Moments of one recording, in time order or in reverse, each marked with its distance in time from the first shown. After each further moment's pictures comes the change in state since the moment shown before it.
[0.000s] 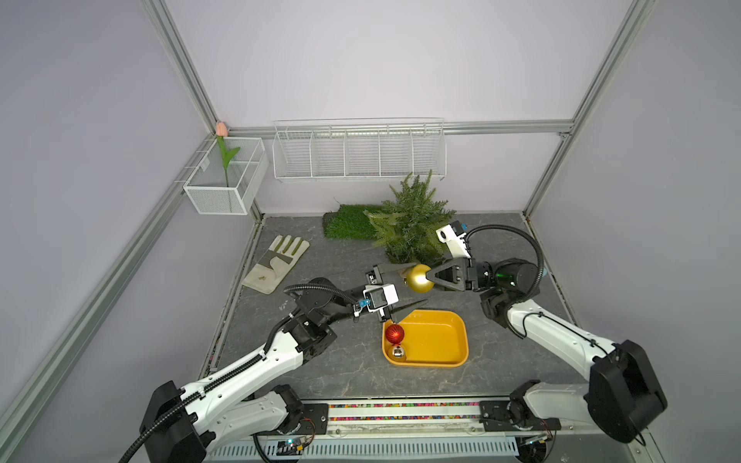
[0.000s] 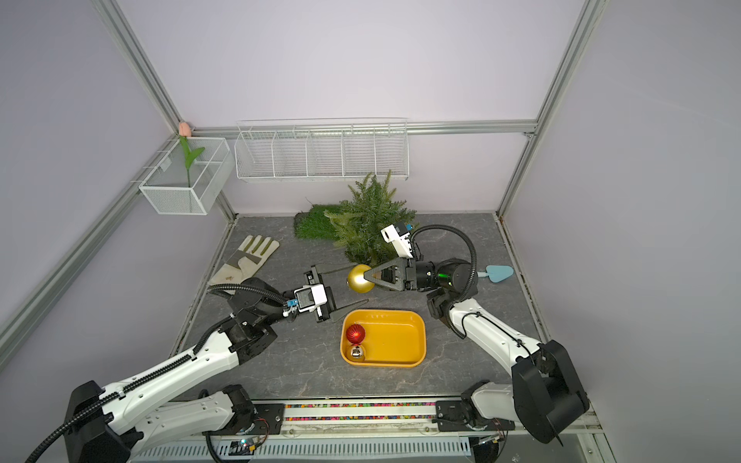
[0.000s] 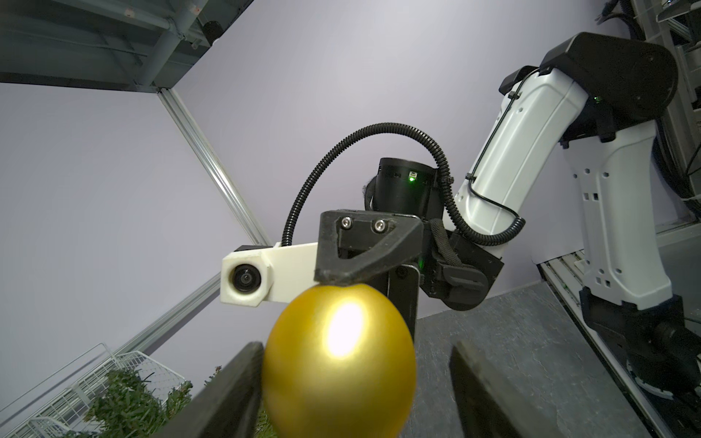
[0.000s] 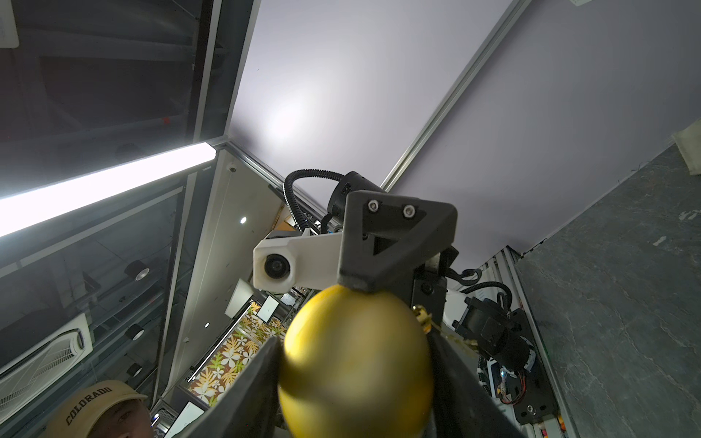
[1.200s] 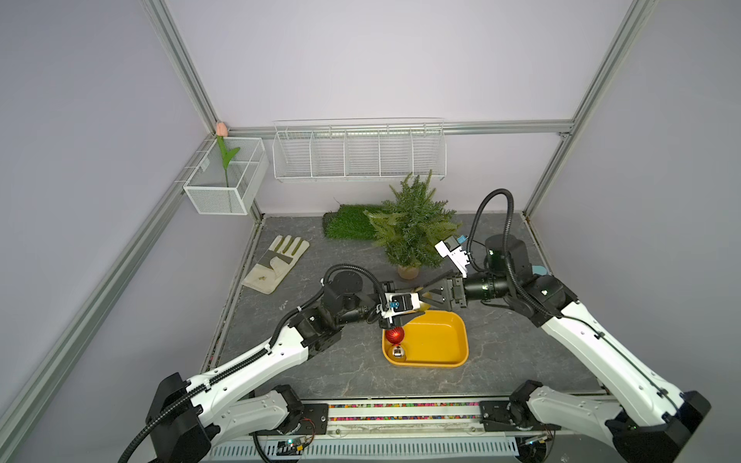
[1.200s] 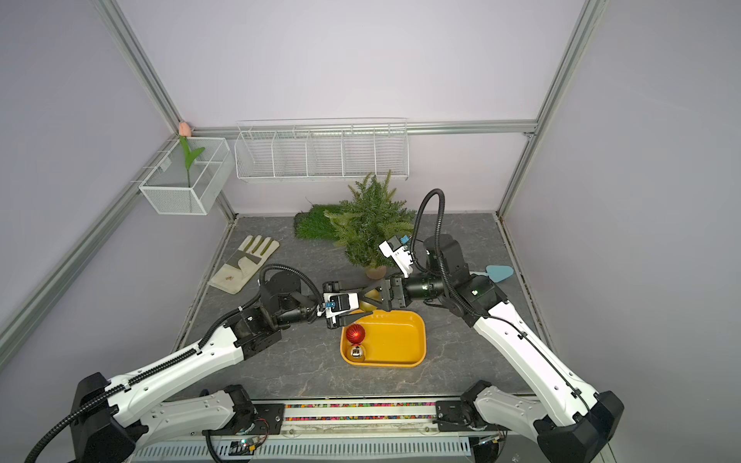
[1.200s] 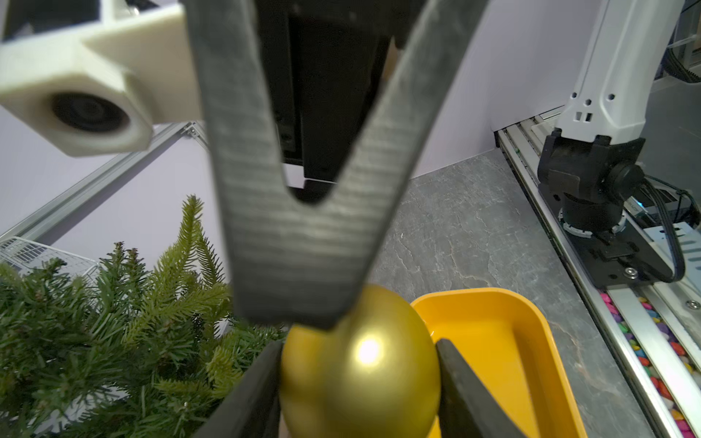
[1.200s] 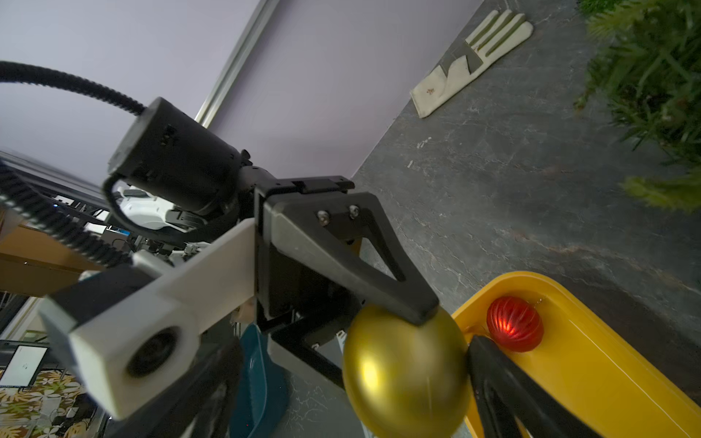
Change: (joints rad) left arm -0.019 0.048 0.058 -0.467 -0.106 0.177; right arm 0.084 -0.192 0.368 -1.910 0.396 -1.318
